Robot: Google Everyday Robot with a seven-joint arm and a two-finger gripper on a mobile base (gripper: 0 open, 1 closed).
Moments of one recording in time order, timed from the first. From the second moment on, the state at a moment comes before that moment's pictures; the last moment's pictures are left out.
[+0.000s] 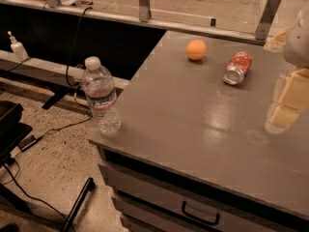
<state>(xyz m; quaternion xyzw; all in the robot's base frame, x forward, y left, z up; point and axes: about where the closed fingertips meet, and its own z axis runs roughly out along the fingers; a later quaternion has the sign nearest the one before) 0.438 -0.217 0.976 -0.60 0.78 -0.03 0.16</state>
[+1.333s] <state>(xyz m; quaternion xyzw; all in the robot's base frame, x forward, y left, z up) 0.585 -0.204 0.980 -0.55 0.79 0.00 0.28</state>
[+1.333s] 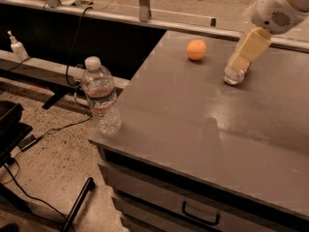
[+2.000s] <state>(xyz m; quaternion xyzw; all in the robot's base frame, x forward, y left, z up) 0.688 -0.194 0.964 -0.47 0.81 0.03 0.36</state>
